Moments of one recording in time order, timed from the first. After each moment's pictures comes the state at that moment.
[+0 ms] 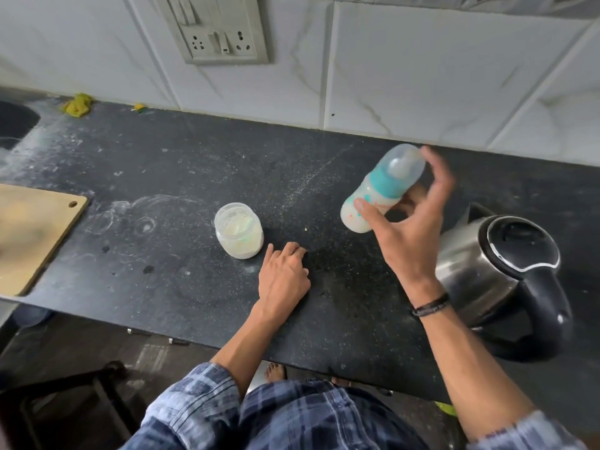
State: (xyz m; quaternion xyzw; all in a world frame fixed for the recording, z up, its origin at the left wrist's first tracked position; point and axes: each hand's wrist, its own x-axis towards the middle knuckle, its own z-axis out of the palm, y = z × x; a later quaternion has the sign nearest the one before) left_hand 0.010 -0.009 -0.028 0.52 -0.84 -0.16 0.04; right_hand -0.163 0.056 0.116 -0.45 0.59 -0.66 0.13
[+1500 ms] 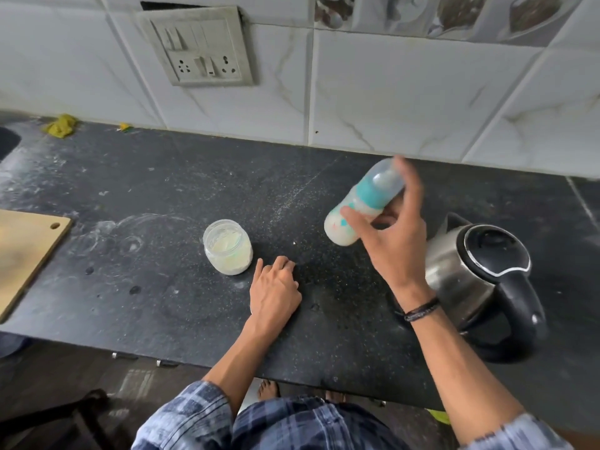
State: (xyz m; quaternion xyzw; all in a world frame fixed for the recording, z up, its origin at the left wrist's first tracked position) left_hand 0.007 -0.005 -0.027 0.53 -0.83 -0.15 0.04; right_hand -0.165 0.059 0.122 -0.47 0.62 -0.63 0.07
